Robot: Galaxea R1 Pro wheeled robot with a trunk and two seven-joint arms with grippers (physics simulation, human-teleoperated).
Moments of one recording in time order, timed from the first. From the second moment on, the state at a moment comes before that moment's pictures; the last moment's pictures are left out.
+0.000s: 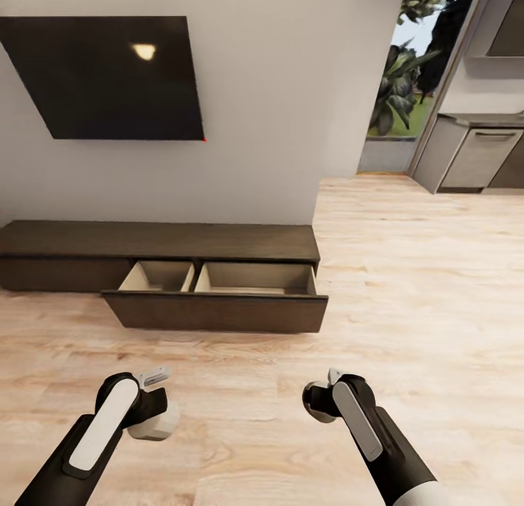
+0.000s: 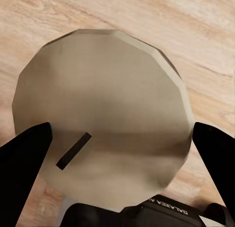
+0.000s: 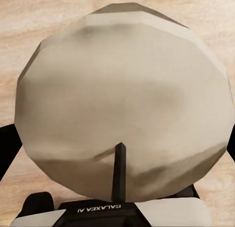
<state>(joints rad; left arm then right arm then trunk) -0.38 0.16 -0.16 -1.38 1.10 0.96 0.99 -0.45 0.03 0.24 -1.14 -0.73 0.88 -0.62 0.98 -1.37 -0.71</state>
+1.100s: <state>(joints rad) -0.38 0.16 -0.17 -1.48 1.10 0.97 0.98 -0.46 0.03 0.24 -1.24 -0.73 0.99 -0.62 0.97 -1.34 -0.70</state>
